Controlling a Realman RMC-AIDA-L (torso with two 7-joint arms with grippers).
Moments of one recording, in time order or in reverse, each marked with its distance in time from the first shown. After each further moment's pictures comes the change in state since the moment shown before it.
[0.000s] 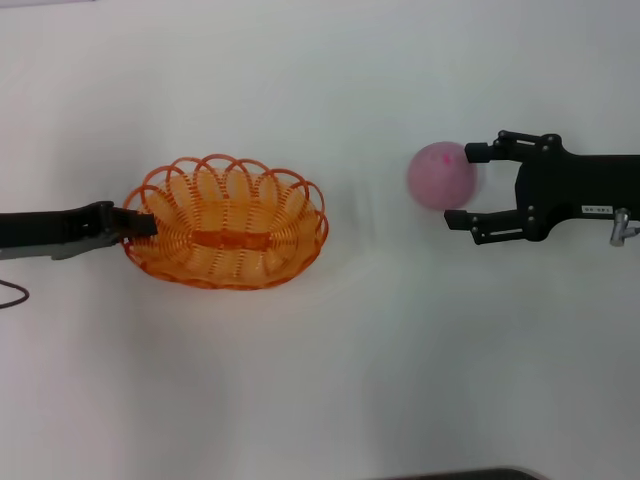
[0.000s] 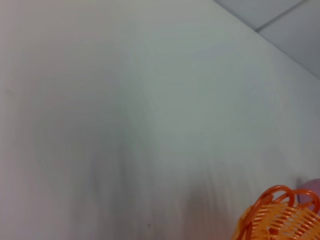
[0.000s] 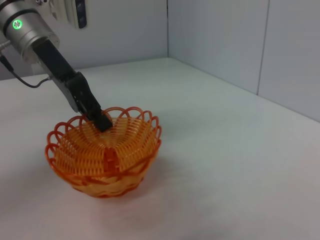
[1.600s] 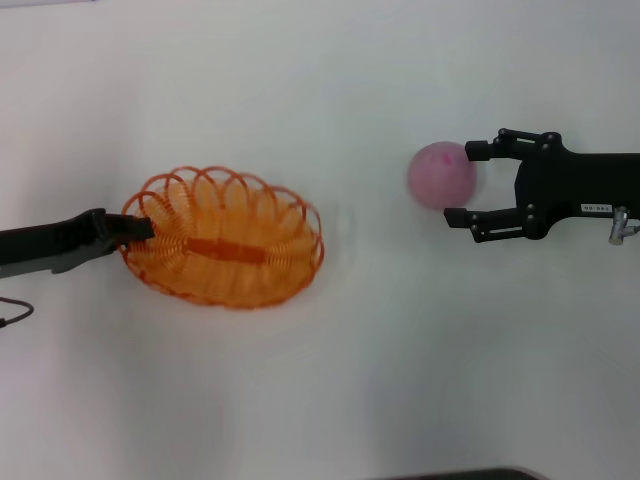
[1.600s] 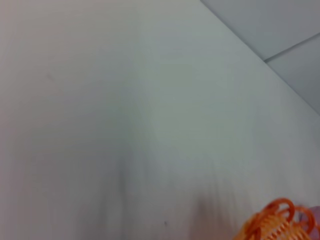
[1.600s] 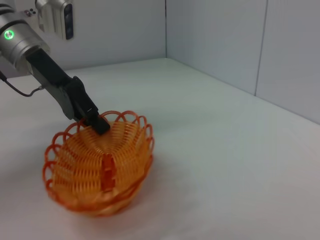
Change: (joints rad) left arm 0.077 0.000 0.045 -0.045 -0.123 -0.081 0.004; right arm 0.001 0.002 0.003 0.000 0.001 0.006 -0.005
